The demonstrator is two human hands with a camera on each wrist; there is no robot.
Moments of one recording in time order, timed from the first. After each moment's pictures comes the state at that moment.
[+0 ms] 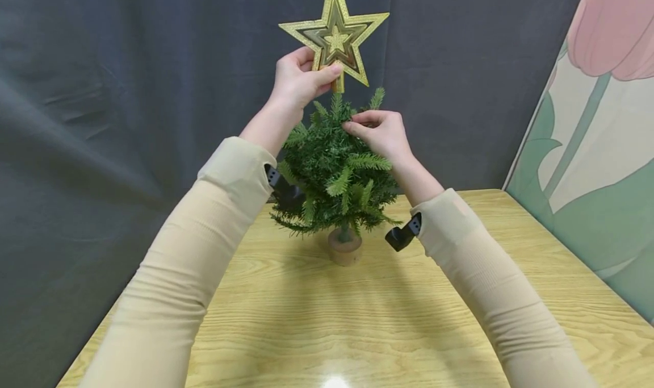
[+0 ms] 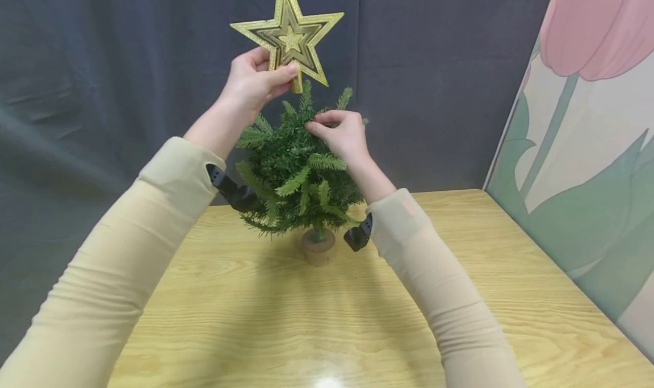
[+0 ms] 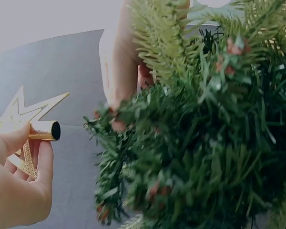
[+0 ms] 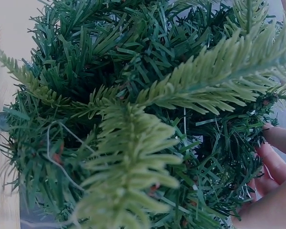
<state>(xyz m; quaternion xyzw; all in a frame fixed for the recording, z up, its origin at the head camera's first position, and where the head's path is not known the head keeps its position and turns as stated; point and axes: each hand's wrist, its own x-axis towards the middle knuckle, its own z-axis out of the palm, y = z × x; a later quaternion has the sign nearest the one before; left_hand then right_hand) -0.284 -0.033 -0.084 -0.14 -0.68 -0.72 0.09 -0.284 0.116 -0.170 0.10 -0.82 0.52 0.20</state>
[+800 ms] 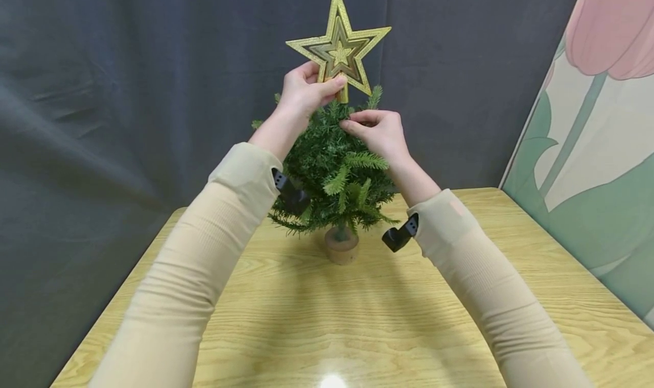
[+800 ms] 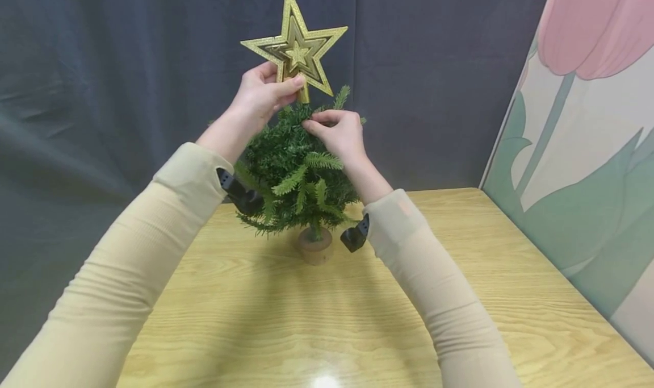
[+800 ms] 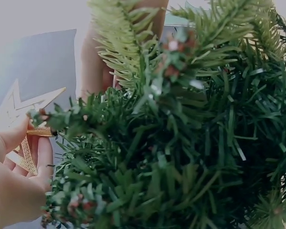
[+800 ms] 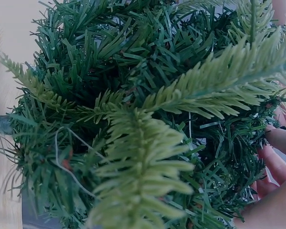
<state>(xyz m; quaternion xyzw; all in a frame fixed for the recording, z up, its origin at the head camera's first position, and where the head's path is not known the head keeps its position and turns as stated) -0.295 -0.026 -0.099 -0.12 -0.66 -0.74 0.05 -0.283 0.113 -0.170 0.11 -0.82 0.52 0.21</state>
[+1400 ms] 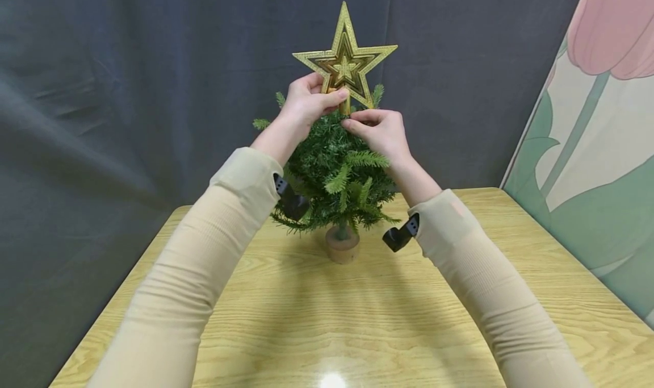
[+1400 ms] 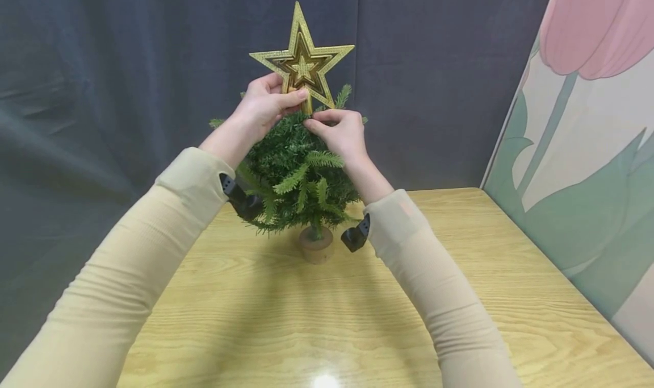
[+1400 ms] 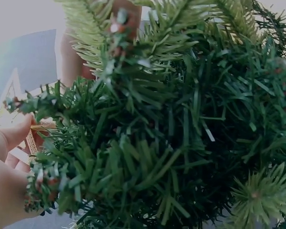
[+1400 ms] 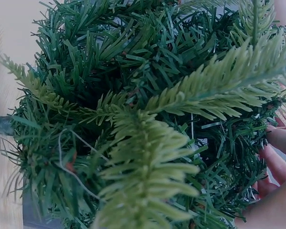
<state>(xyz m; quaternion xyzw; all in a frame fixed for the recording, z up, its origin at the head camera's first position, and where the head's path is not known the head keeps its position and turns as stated) -0.298 -0.029 -0.113 -0.12 -0.71 -0.69 0.03 -0.283 0.109 -0.171 0.11 -0.80 0.56 0.21</state>
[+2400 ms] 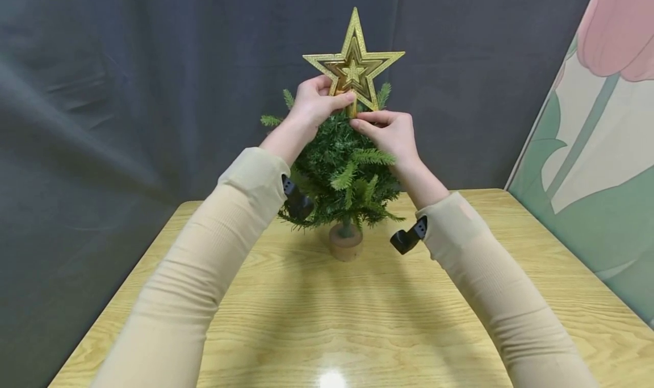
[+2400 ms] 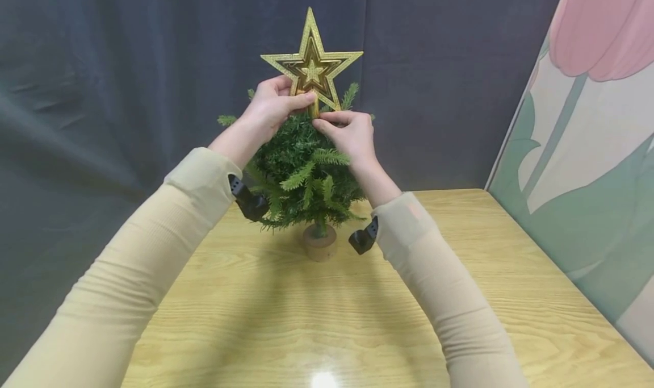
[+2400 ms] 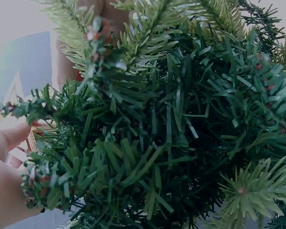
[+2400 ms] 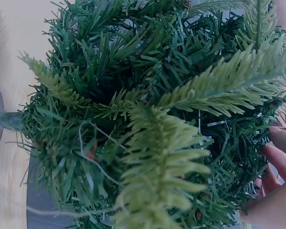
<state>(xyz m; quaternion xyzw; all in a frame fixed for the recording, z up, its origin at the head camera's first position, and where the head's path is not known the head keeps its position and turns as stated) -0.300 -0.019 -0.116 -0.11 -0.75 -0.66 0.04 -0.282 0.120 -0.177 0.13 -0.75 0.60 0.24</state>
